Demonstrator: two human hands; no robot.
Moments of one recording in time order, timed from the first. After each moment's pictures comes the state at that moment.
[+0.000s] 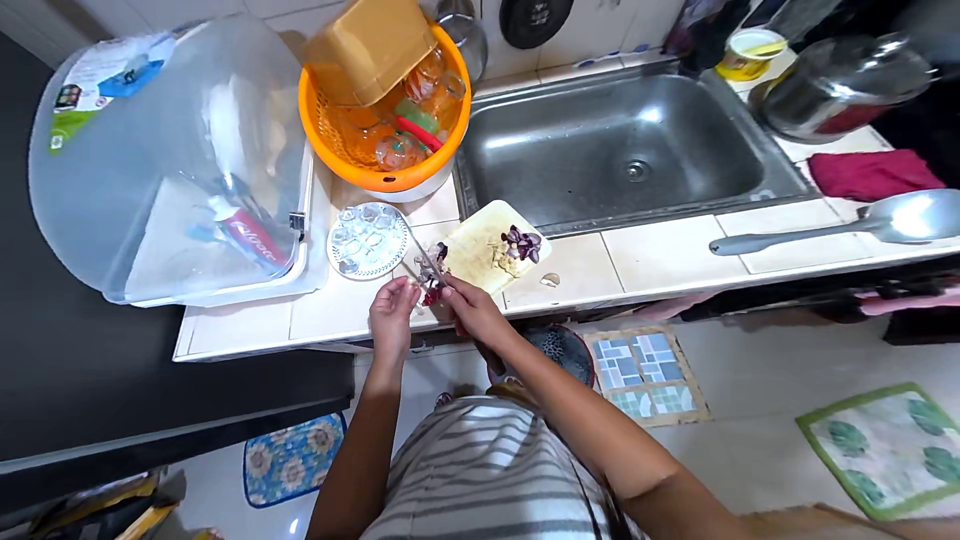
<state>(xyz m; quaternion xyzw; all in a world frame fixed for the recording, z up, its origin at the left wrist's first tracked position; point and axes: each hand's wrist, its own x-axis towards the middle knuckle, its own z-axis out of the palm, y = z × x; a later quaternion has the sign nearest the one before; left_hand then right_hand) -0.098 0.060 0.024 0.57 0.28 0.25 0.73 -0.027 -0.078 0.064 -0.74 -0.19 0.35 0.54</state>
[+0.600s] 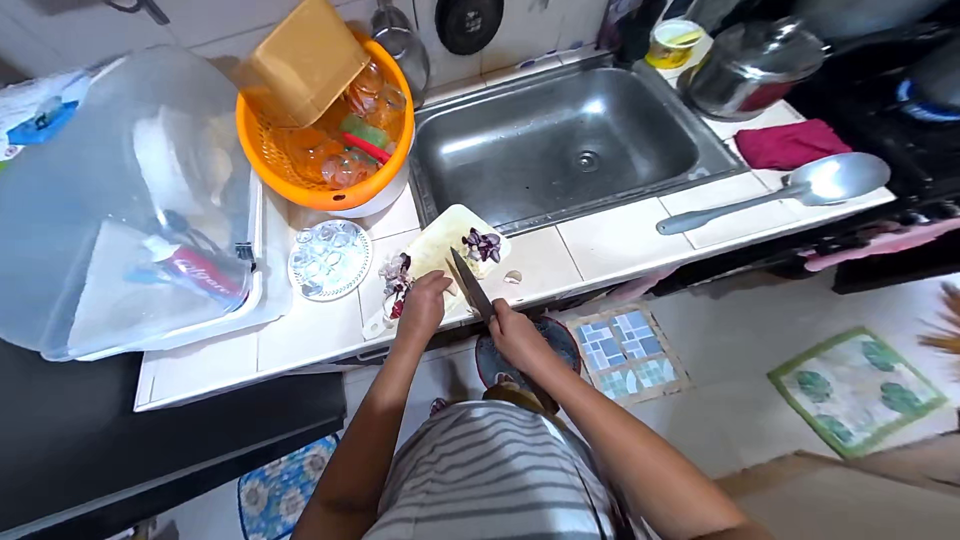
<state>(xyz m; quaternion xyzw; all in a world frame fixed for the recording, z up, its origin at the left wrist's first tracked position) -0.036 0.011 0.022 0.94 0.04 0.03 0.32 -0.016 -0.165 0.100 -0.87 -0.12 0.37 0.30</state>
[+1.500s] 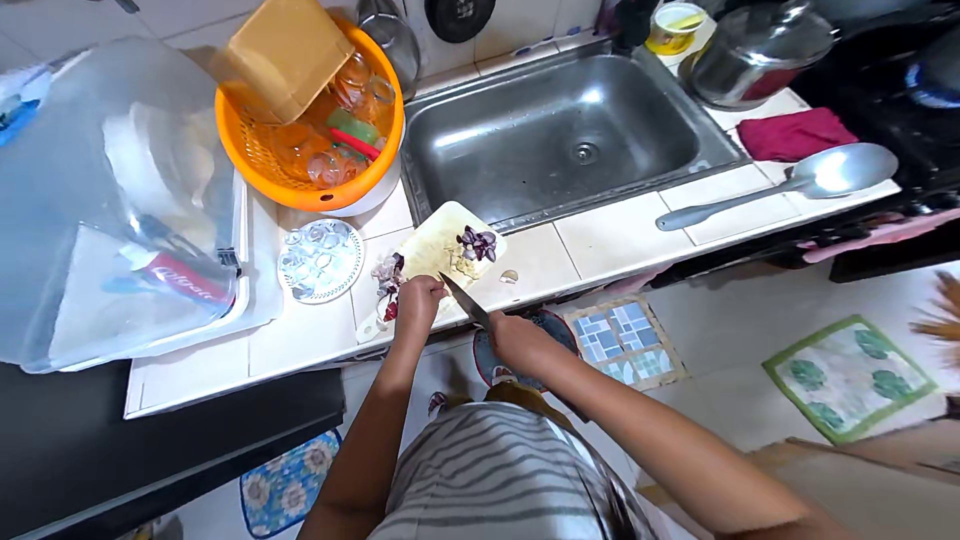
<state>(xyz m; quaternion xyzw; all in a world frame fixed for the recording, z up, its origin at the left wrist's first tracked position) -0.021 0.004 0.045 0.93 0.15 -0.07 0.34 -0.003 -0.164 0.134 -0.86 -0.16 0.47 0.12</state>
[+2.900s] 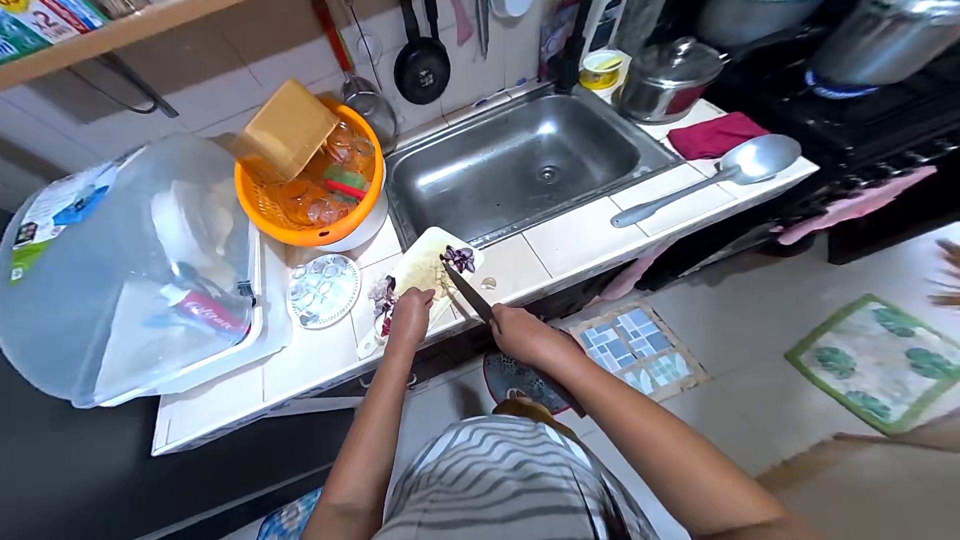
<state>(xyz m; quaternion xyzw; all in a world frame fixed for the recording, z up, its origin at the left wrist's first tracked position) -0.020 0.000 0.047 0.97 0.08 -0.10 0.21 -0.025 -0.206 0.159 -0.87 -0.12 0.42 0.22</state>
